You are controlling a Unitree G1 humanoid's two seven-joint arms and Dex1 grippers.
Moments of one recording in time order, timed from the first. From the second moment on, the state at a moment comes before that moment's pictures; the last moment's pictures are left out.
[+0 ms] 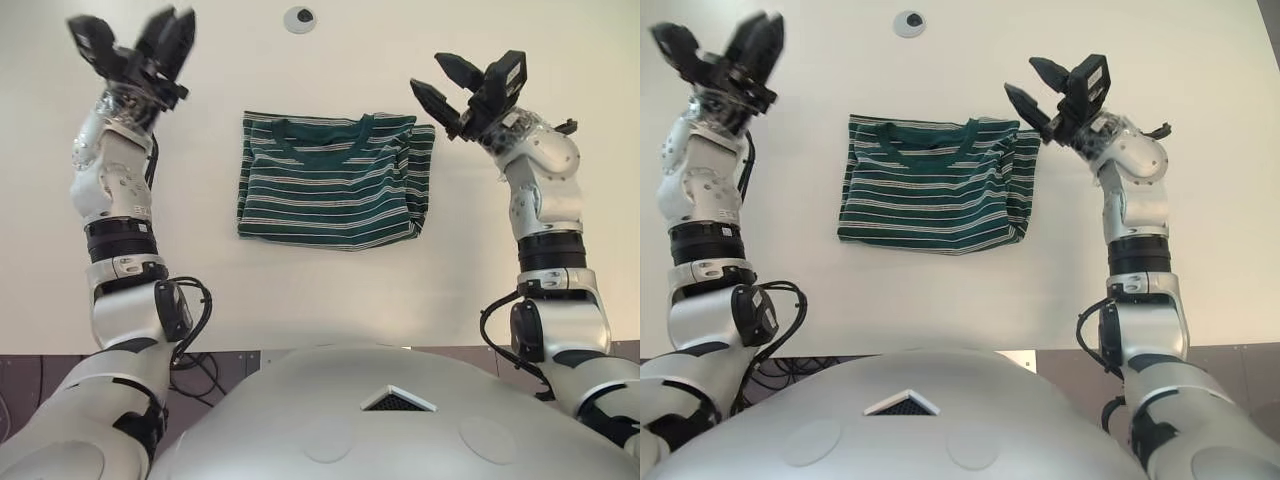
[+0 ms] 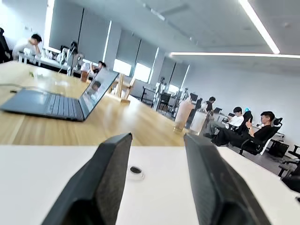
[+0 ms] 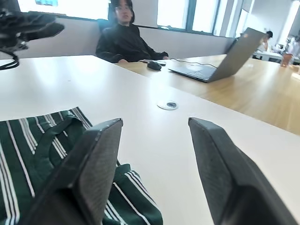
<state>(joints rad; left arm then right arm) -0.41 0.37 0.32 0.38 -0.64 0.13 -0.82 -0.33 -0.36 0.05 0.40 0.26 -0.19 0.83</state>
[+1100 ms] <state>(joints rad) -0.25 0.67 -0.34 0.42 0.43 -0.51 -0.55 -0.01 -0.67 0.36 -0.14 0.01 -0.04 1.07</state>
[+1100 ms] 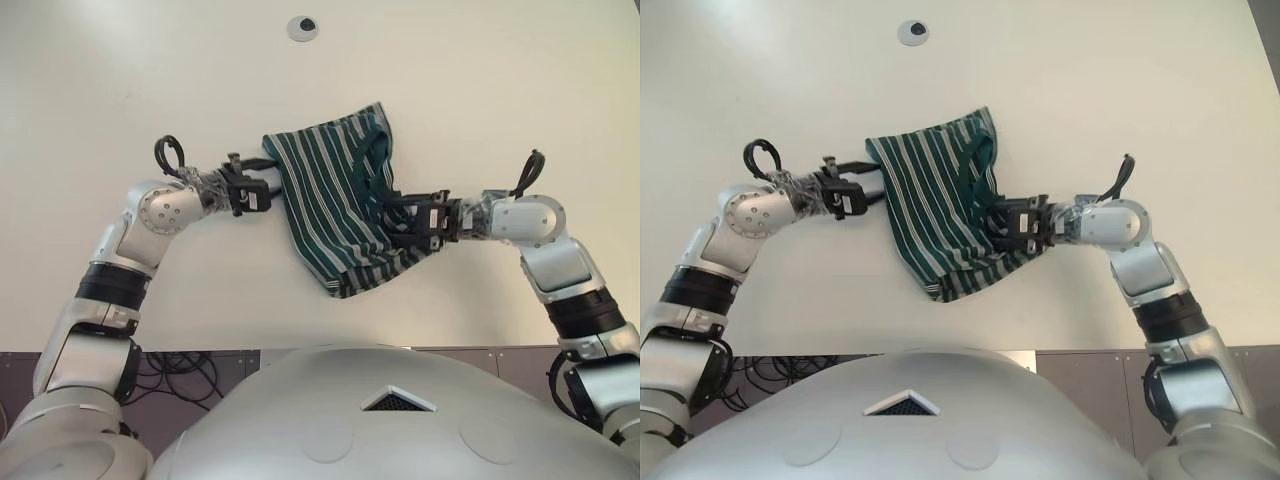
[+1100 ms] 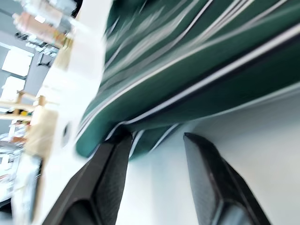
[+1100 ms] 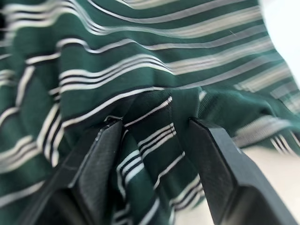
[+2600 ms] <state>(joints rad) 0.20 0.75 -0.38 0.15 0.20 -0.94 -0.66 0.26 -0.80 0.13 0.23 -0.01 -0.96 0.99</state>
